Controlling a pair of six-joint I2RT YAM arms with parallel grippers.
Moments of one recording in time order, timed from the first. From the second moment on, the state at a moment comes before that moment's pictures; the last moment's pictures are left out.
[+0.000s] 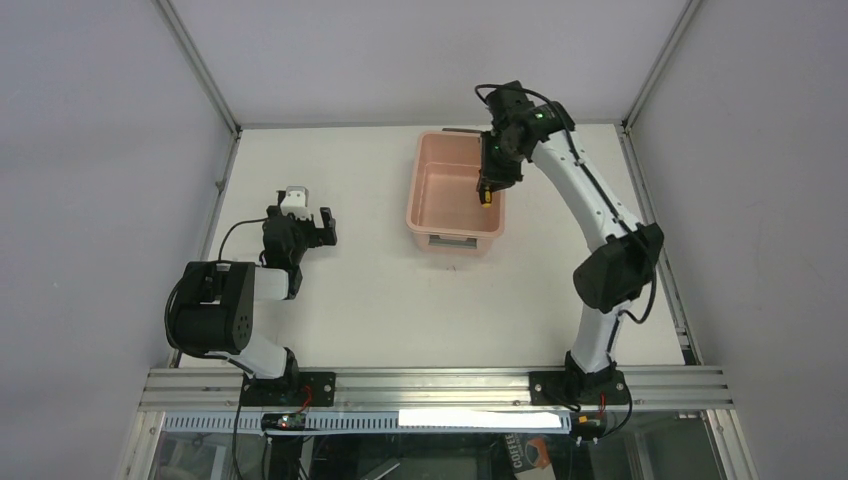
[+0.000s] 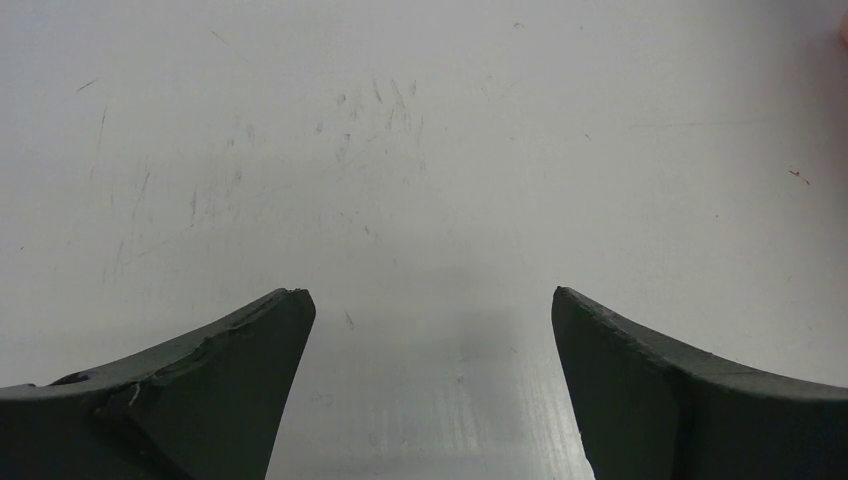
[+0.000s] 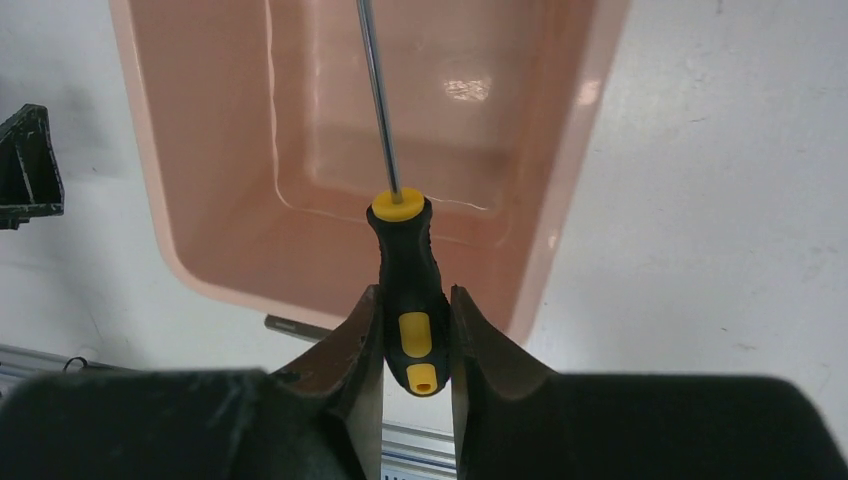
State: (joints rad) left arm -0.03 1.54 0.39 0.85 0.00 -0.04; right arm 0.43 1.82 1.99 -1.26 -0.01 0.43
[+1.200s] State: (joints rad) left arm -0.03 1.54 0.39 0.85 0.00 -0.04; right arm 0.57 2.18 2.00 -1.04 0.20 0.53
